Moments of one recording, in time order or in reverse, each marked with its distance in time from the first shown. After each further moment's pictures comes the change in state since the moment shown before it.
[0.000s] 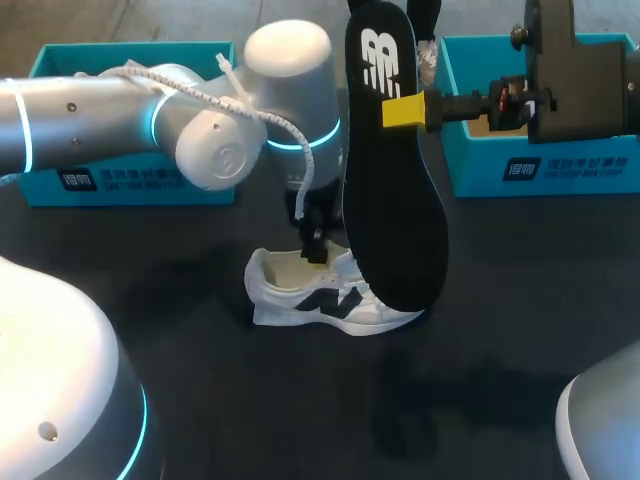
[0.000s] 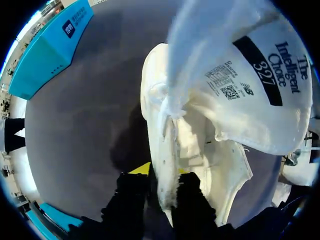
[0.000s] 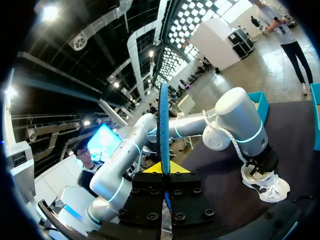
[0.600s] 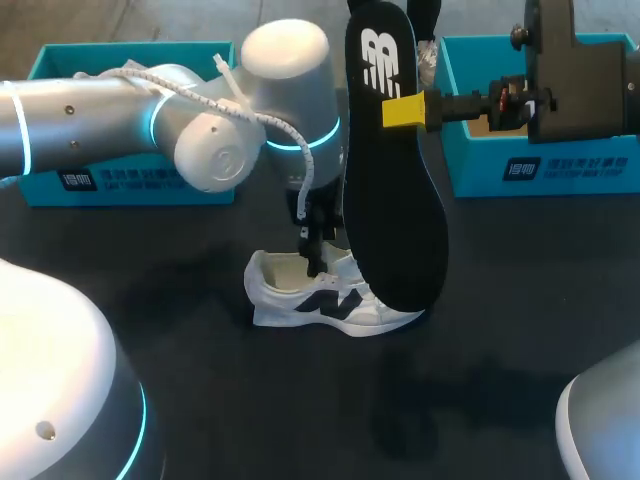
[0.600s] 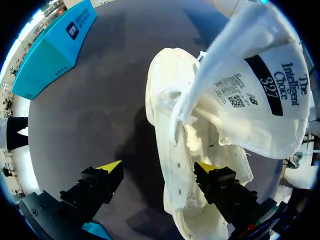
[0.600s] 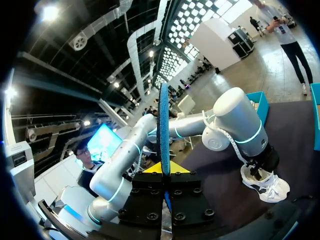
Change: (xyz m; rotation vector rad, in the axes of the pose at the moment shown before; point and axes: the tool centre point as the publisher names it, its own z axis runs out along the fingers) left arm -0.005 -0.004 -0.003 0.008 -0.028 -0.019; right arm 0.000 0.000 0.000 0.000 0.000 0.000
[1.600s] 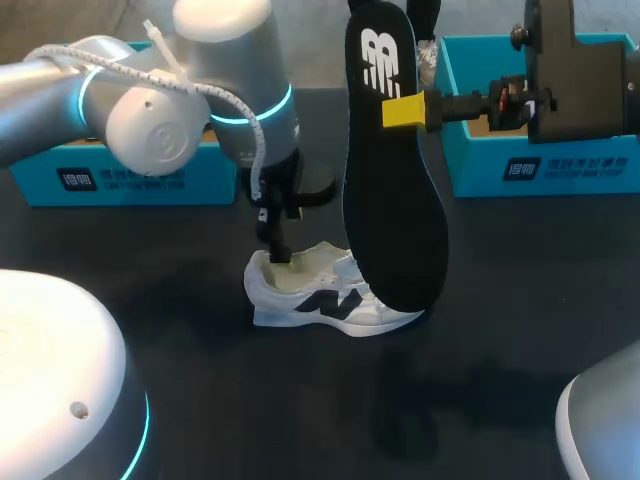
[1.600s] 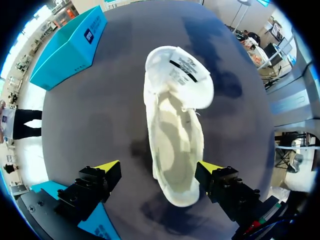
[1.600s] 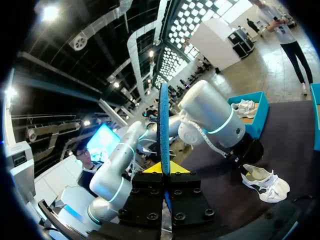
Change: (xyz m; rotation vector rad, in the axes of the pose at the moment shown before) left arm 0.022 0.035 -0.068 0.026 -0.046 -0.044; right arm 0.000 0.000 0.000 0.000 0.000 0.000
